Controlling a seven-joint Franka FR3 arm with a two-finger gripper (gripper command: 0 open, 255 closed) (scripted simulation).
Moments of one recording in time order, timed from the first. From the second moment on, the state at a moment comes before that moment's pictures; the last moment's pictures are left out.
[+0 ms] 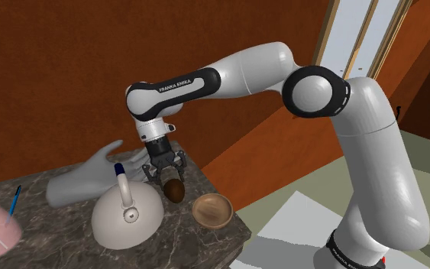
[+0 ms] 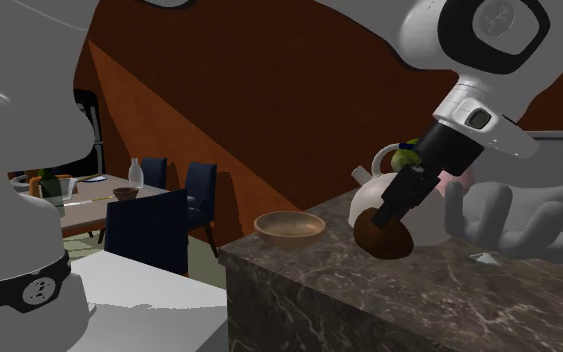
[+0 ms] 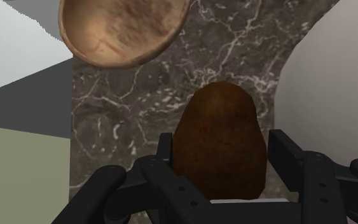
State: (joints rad) arm 0.19 0.61 0.30 -1.42 0.07 1.50 0.79
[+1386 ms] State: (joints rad) arm 0.20 0.58 0.31 -1.27 0.09 1.30 0.84
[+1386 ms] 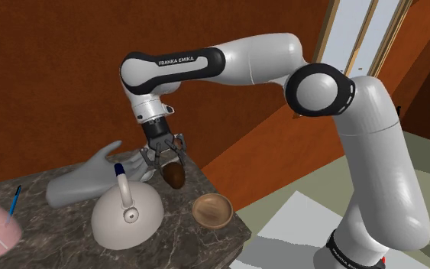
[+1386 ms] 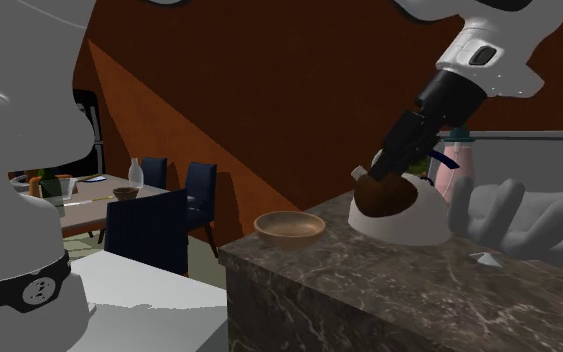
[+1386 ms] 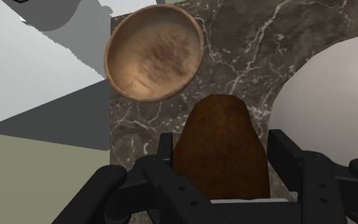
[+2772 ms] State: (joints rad) arm 0.13 0.04 0.34 -1.96 0.23 1.45 0.77
